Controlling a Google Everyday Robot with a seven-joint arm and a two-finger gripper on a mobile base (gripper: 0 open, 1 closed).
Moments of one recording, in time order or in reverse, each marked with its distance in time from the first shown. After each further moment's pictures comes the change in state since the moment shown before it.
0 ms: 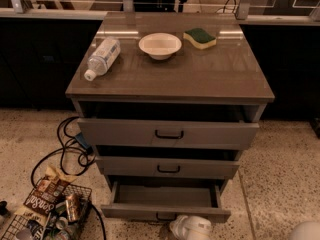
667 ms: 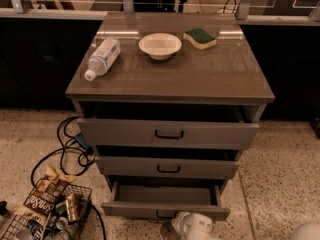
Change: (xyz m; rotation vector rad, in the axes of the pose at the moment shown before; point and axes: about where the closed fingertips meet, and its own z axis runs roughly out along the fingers) arm 0.000 -0.020 0.000 0.044 0.003 0.009
